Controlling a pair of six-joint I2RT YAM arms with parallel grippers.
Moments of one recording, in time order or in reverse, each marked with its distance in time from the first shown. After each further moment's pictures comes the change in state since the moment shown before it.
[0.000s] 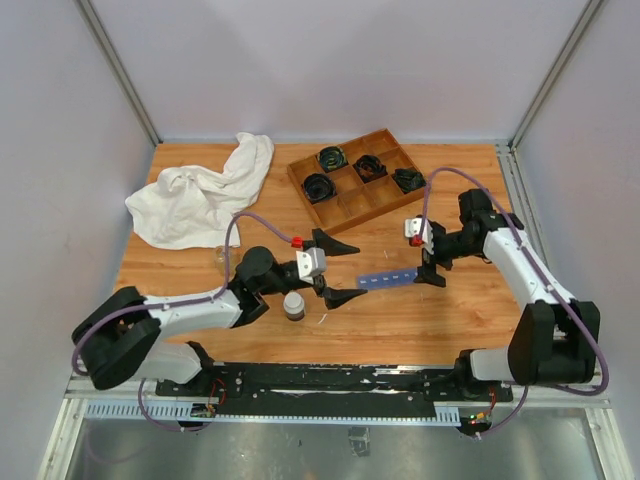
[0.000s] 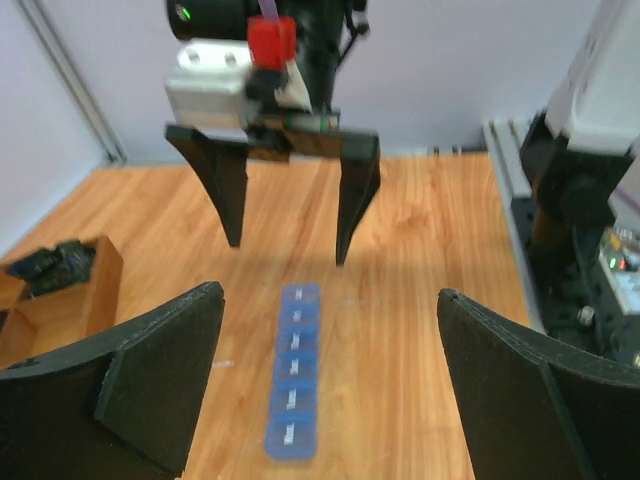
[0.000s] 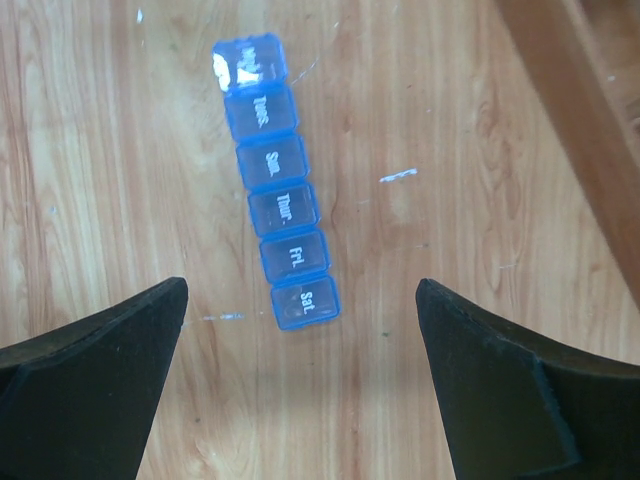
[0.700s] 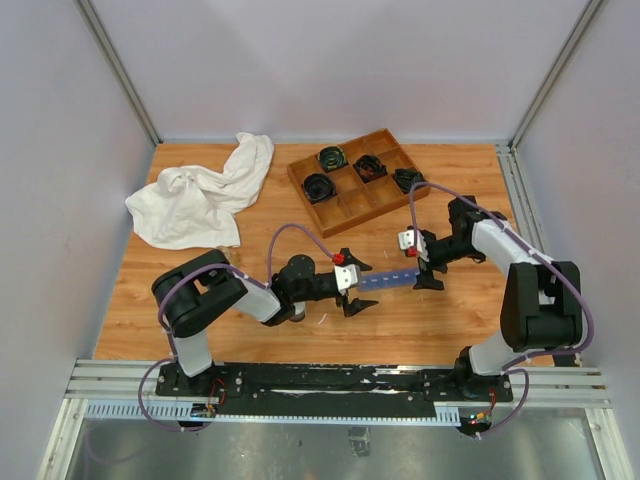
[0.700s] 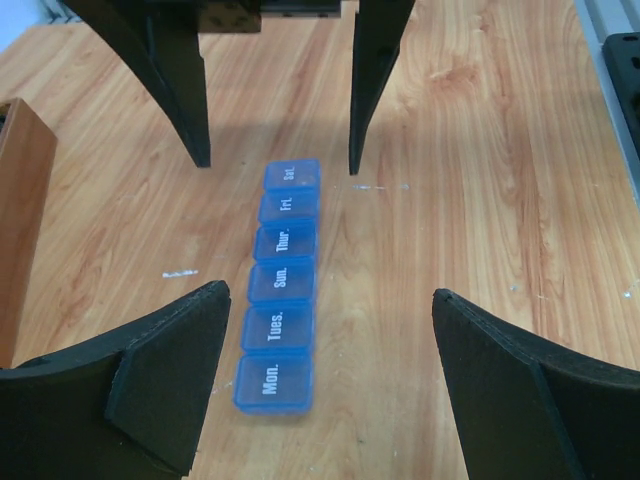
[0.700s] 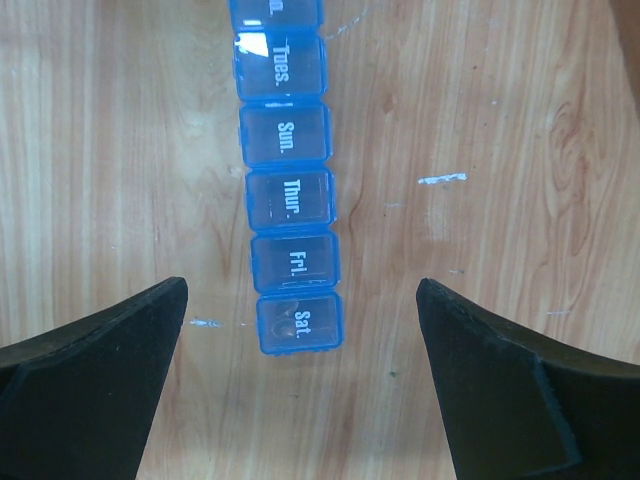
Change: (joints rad) left arm -0.048 0.537 0.047 0.192 -0.058 0.162; right arm -0.005 0.214 -0.003 -0.004 0.003 -0.258
